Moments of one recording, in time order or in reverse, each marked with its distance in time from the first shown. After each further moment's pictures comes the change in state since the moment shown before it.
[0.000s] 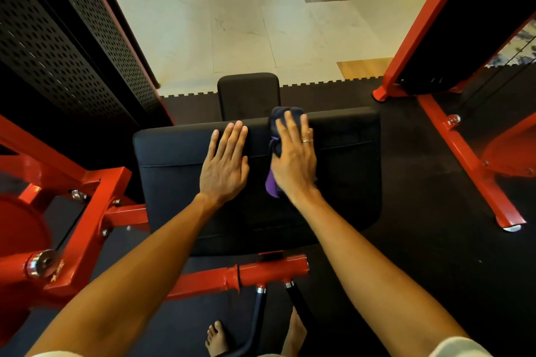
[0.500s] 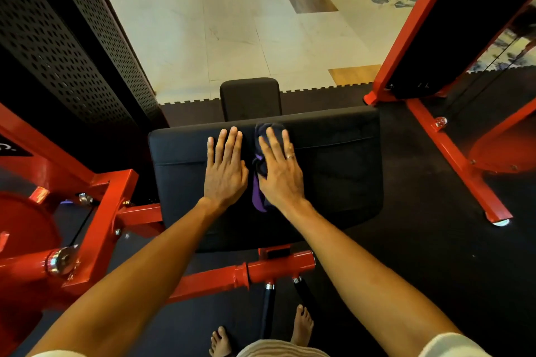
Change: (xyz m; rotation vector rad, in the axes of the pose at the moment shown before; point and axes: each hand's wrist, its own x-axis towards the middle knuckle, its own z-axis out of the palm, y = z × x) left_hand -0.026 -0.016 -0.003 -0.092 0.041 -0.068; right_hand -0.045 -0.034 0.023 -0.099 -0.095 -0.138
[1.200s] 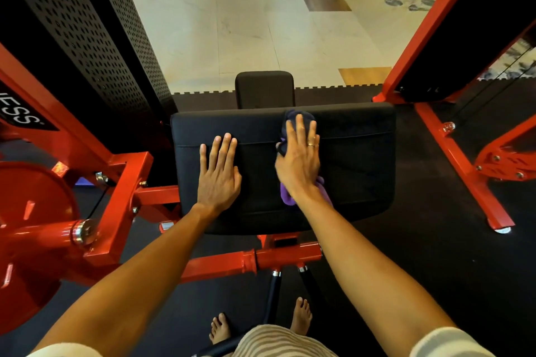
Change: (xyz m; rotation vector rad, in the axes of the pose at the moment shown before) left_hand -0.061 -0.037 -0.010 0.013 -0.017 -0.084; right_hand 0.011 -0.018 -0.001 -0.007 0.013 0.249
